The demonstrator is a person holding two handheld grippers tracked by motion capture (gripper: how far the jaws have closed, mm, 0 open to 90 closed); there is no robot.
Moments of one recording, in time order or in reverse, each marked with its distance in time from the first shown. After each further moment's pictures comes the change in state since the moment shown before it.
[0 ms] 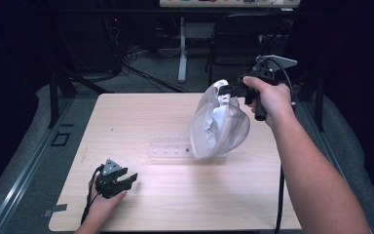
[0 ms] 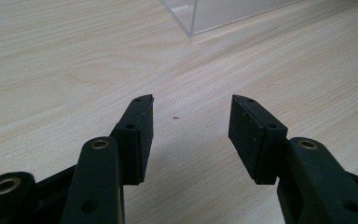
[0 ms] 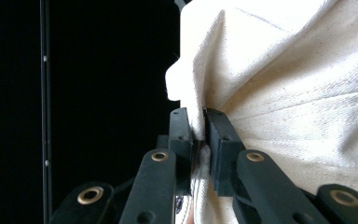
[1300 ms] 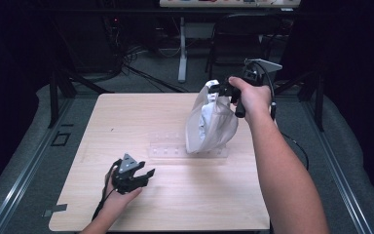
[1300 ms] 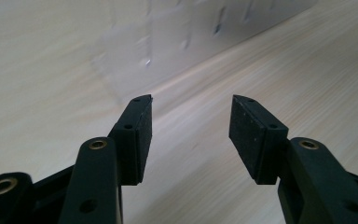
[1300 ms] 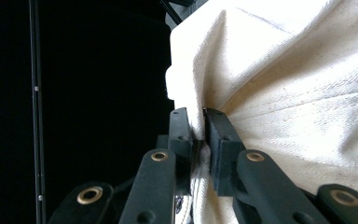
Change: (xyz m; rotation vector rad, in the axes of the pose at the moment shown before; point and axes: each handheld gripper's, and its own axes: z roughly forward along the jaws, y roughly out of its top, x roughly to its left) left arm -0.059 0.046 0.010 -0.103 -0.093 0.161; right arm -0.008 0.015 0.041 -0.075 -0.022 0.065
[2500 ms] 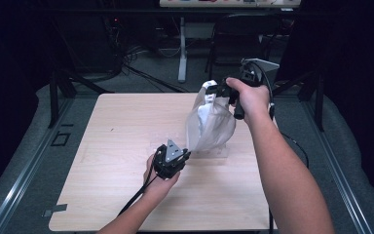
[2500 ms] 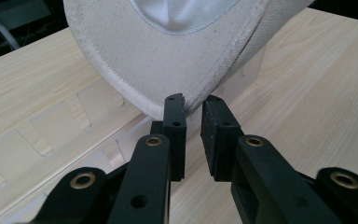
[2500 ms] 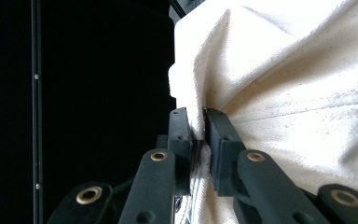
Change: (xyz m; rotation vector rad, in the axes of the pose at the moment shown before) left arm -0.054 0.064 0.058 -0.088 -0.027 0.119; right arm 0.006 -0.006 0.002 0.028 0.008 -0.043
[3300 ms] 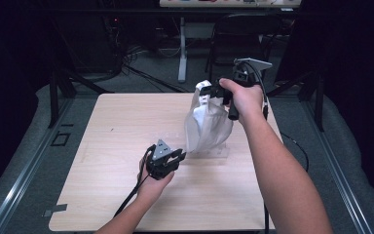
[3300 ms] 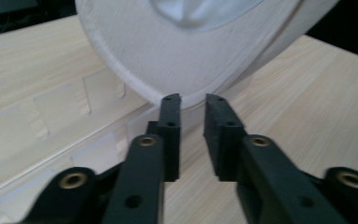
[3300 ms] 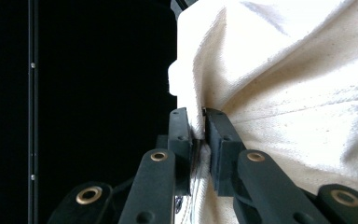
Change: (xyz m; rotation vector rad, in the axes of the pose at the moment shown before) left arm 0.012 -0.009 -0.013 -0.072 -0.084 -0.092; right arm 0.009 -0.005 0.013 0.026 -0.005 -0.032
